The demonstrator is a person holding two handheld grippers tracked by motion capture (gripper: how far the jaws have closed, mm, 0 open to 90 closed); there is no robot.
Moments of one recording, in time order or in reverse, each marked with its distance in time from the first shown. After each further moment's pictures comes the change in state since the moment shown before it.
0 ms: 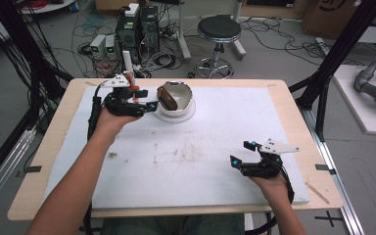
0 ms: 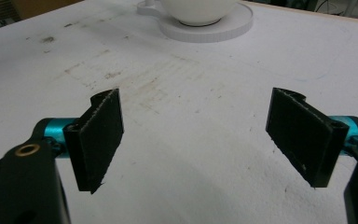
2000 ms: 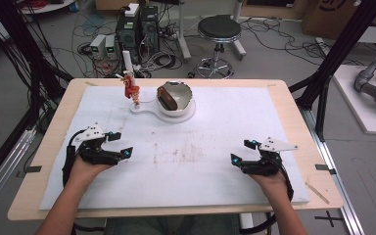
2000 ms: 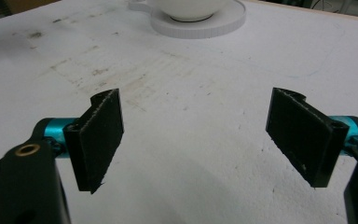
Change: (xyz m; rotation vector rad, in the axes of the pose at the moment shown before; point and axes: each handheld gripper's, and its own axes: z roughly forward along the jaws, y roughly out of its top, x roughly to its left) left arm -0.021 -0.125 -0.064 0.090 0.073 -0.030; right arm -0.009 -0.003 0.006 0.010 -0.016 -0.004
